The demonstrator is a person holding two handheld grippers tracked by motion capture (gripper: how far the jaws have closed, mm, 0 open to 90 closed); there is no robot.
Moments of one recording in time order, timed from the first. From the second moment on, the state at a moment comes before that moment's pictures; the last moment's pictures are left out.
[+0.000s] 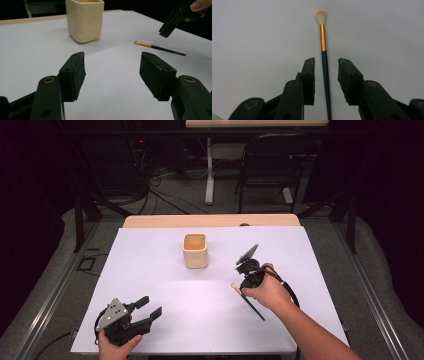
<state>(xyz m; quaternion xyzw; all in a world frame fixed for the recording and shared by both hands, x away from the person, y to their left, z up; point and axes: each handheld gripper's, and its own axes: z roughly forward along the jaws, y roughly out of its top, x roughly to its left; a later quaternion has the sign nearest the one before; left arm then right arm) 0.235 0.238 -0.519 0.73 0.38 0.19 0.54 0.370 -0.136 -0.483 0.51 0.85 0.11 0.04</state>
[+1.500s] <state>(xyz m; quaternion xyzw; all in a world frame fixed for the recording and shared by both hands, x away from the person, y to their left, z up) 0.236 0.239 -0.520 0.73 0.38 0.19 0.53 0.389 -0.125 -0.504 0.50 0.86 0.08 0.03</state>
